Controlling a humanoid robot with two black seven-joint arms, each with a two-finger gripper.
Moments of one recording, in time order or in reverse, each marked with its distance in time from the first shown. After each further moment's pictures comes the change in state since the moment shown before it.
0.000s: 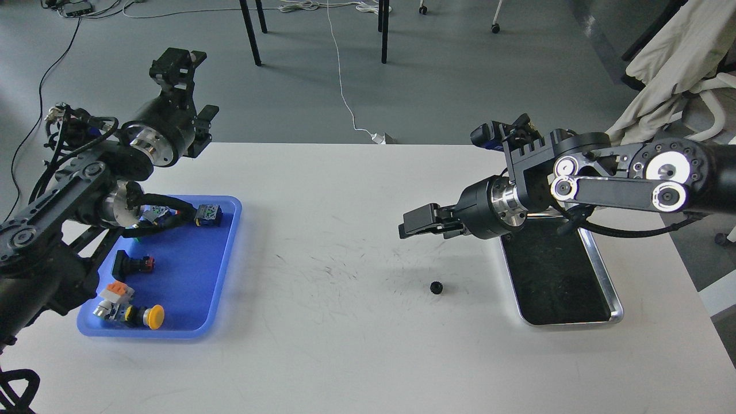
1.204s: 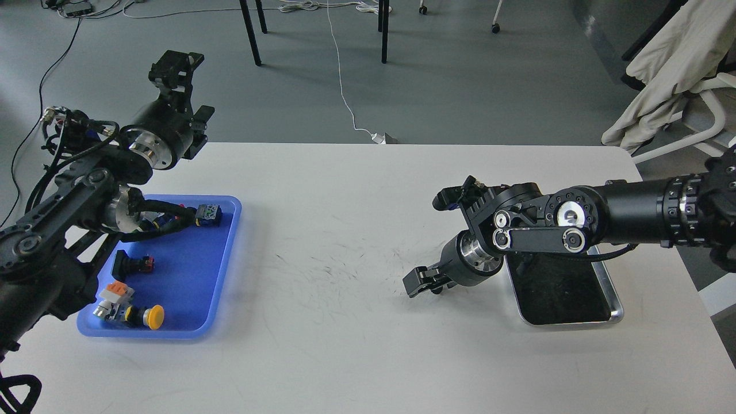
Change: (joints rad) left arm 0.020 -0.009 -0.013 0.000 0.072 0.003 -0.015; right arm -0.099 0.228 -0.152 -0.194 -0.003 0.041 -0.041
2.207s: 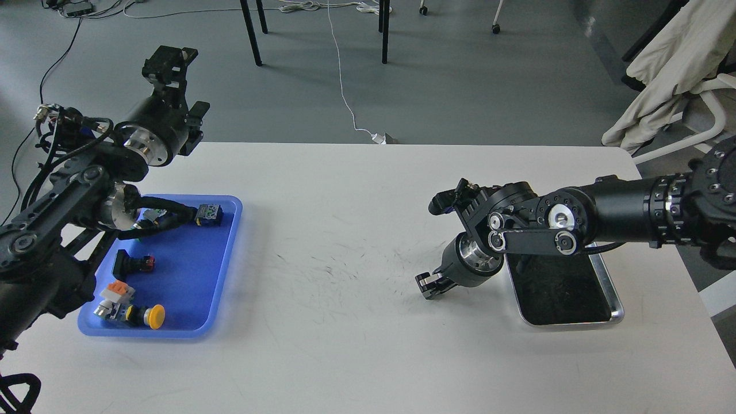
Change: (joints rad) left arm 0.000 0.002 -0.012 -0.002 0.000 0.002 0.001; right arm 0.008 0.029 -0.041 -0.039 -0.041 0.049 0.007
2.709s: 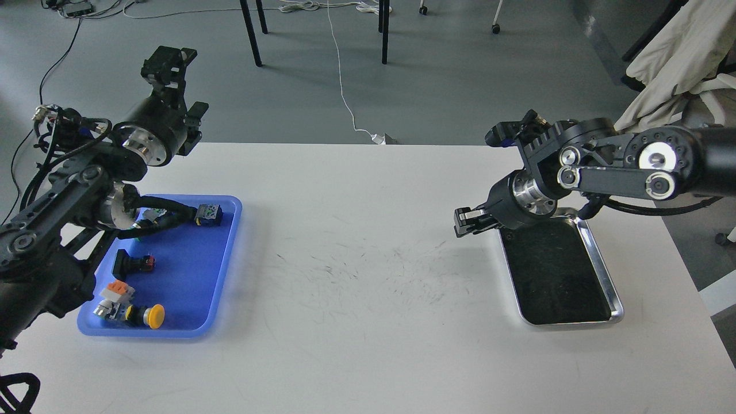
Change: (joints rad) left arm 0.000 0.001 -0.001 0.000 0.000 0.000 0.000; right arm 0.153 -0.363 0.085 0.141 -0.005 0.008 0.011
